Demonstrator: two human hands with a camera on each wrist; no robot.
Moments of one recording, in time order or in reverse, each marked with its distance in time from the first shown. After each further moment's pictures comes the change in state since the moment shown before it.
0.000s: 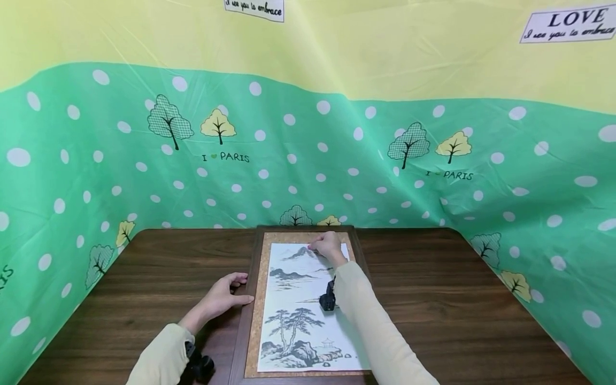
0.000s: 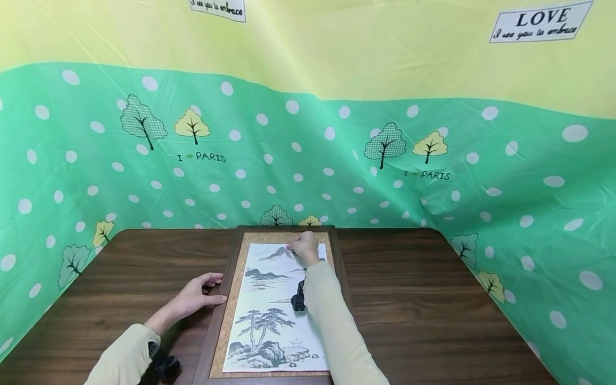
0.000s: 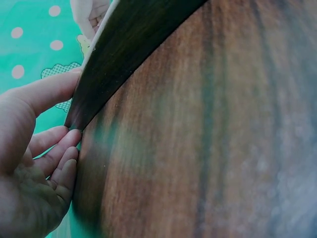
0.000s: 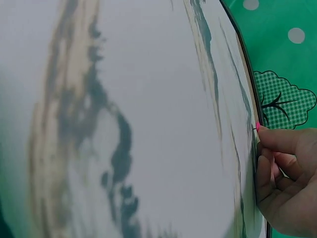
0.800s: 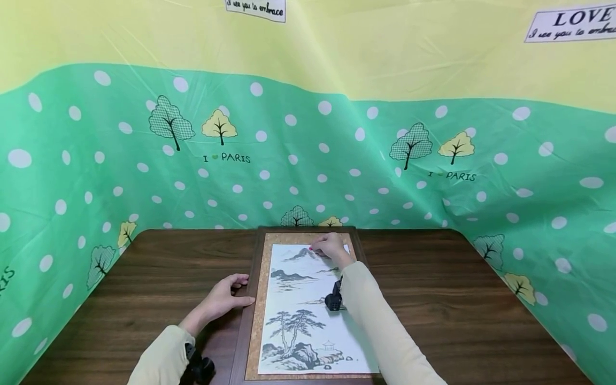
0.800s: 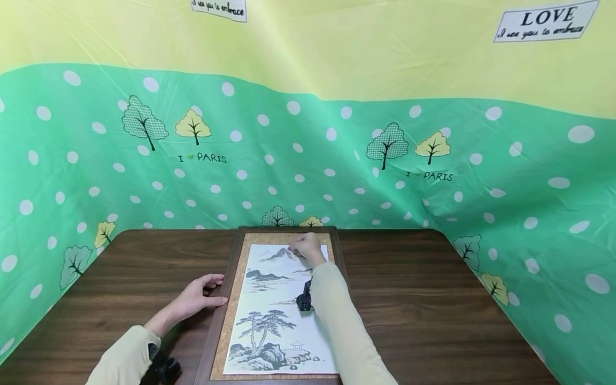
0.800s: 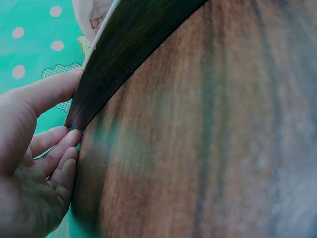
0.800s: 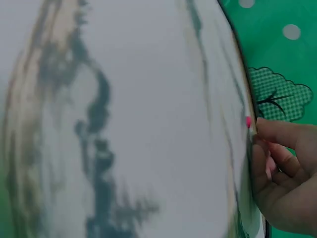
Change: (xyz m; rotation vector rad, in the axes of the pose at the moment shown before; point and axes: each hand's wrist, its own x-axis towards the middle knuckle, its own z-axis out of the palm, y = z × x) left_hand 0.000 0.000 -0.001 -0.028 -0.007 -0.002; right_hand -0.002 0.002 -0.005 0.148 -0.081 0.026
